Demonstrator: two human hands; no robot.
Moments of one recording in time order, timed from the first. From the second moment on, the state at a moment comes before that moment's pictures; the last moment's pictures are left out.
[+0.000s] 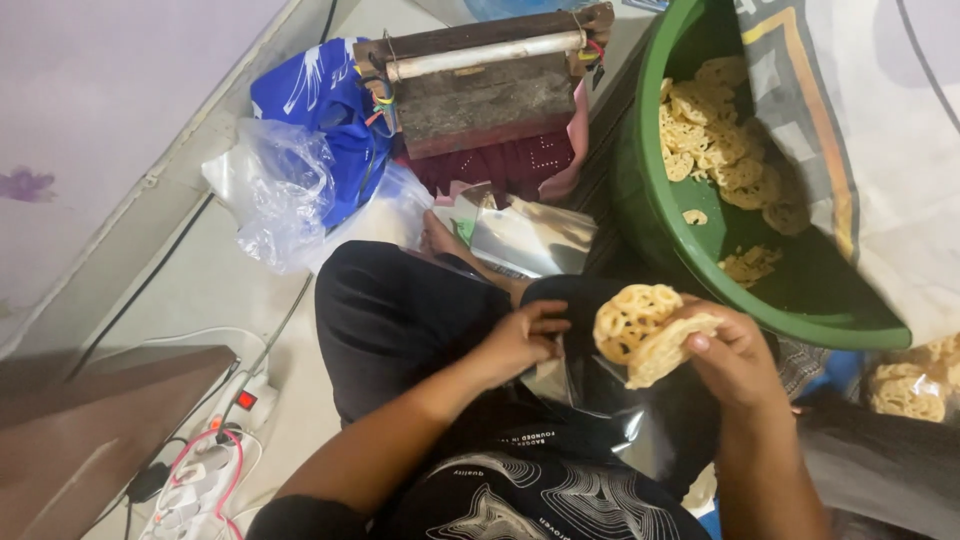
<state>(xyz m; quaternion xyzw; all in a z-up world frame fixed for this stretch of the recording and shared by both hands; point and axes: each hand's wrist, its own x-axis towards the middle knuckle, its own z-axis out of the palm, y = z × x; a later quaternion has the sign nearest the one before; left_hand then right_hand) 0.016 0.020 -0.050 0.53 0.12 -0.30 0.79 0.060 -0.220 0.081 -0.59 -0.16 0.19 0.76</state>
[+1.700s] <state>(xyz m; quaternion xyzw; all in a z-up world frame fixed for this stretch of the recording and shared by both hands) 0.079 0.094 0.079 0.68 -0.11 0.24 0.68 0.089 -0.078 0.109 -0.70 -0.13 -0.08 0.70</state>
